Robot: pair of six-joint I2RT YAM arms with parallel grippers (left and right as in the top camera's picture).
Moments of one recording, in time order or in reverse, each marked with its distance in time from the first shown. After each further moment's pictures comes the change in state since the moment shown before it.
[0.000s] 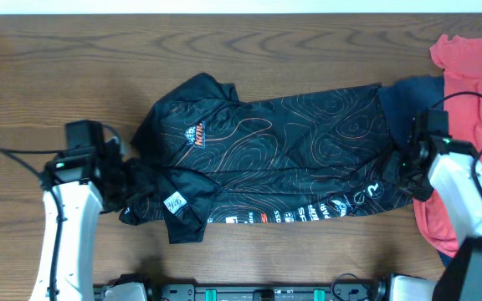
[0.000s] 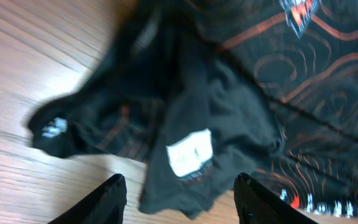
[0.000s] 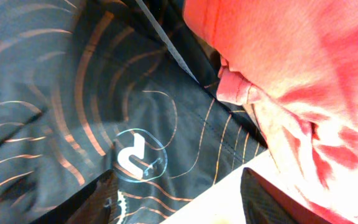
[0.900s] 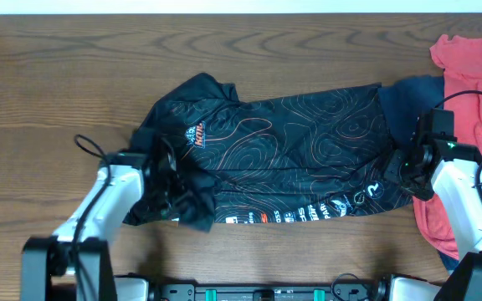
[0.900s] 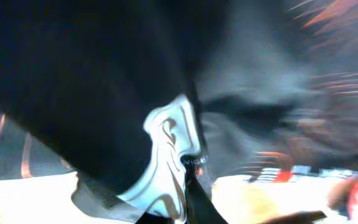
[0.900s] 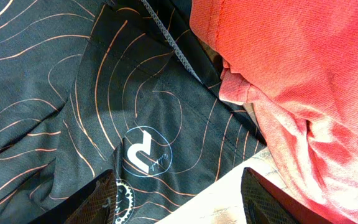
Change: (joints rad) left arm -0.218 0.212 -0.128 0.219 0.215 -0.202; right arm 0.000 -0.034 0.000 -0.006 -0.010 -0.008
